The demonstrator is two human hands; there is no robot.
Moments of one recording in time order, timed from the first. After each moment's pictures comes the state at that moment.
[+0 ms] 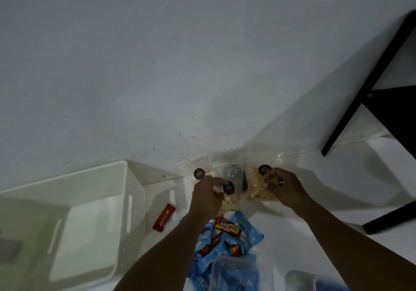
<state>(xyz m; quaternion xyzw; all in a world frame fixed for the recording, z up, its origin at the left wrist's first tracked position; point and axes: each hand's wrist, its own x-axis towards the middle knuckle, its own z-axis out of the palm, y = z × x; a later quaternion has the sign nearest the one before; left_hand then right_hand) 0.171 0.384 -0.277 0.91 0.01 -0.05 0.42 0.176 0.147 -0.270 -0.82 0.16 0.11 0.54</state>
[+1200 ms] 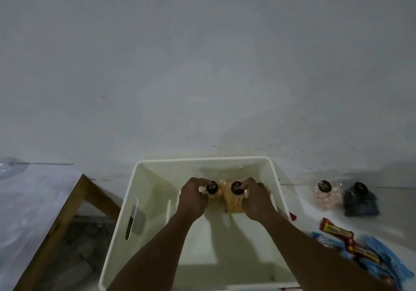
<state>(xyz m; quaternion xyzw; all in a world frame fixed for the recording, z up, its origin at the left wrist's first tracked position) 0.157 0.804 -0.303 0.89 0.13 0.01 0.44 0.183 0.606 -0.293 -0.93 0.02 0.14 0.33</state>
